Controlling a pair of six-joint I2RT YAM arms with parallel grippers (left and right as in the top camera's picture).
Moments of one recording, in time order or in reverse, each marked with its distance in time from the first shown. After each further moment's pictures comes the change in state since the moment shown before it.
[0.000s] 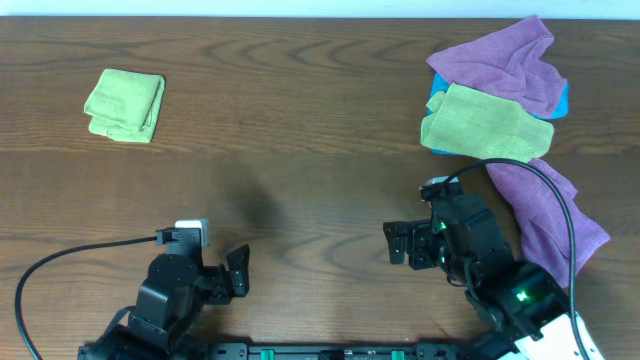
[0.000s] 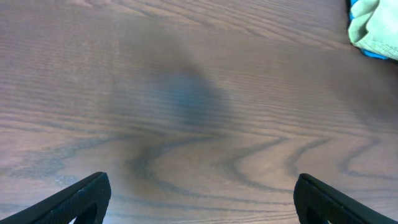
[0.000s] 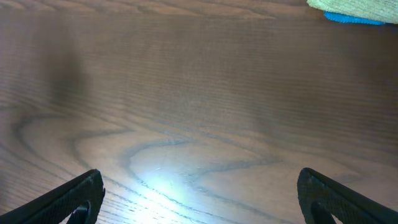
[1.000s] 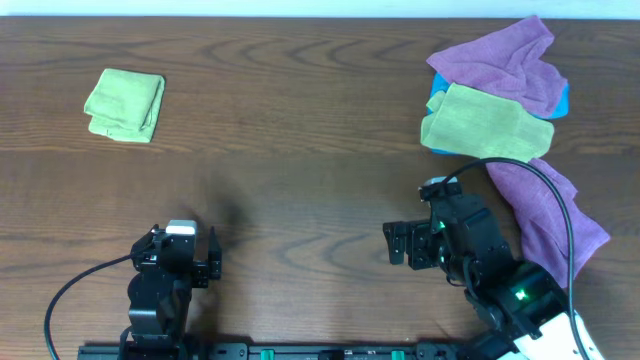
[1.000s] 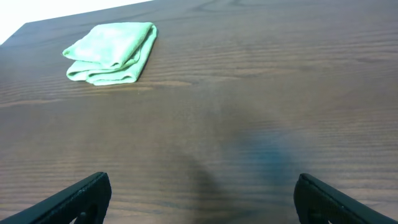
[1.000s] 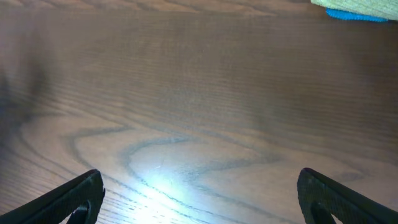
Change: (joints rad) left arm 0.381 -0.310 -0.381 0.363 -0.010 0.584; right arm 0.000 0.006 0.000 -0.003 -0.003 0.000
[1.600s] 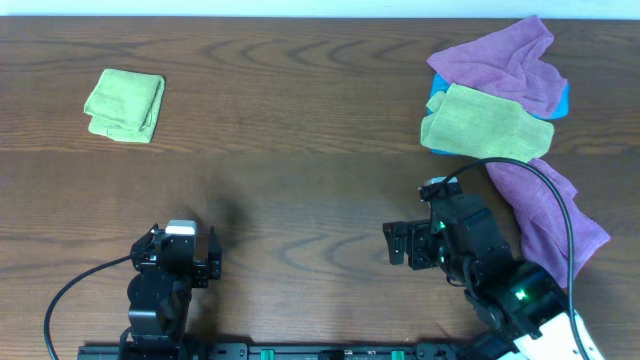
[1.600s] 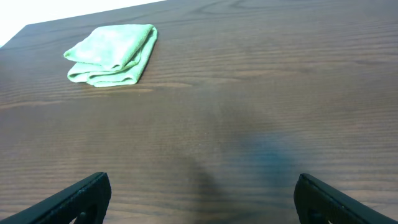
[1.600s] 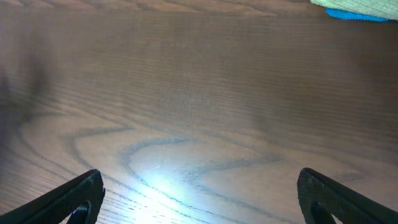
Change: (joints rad) left arm 0.000 -0.007 0.000 0.000 0.000 0.000; right arm 0.000 0.000 0.000 0.000 0.000 0.000
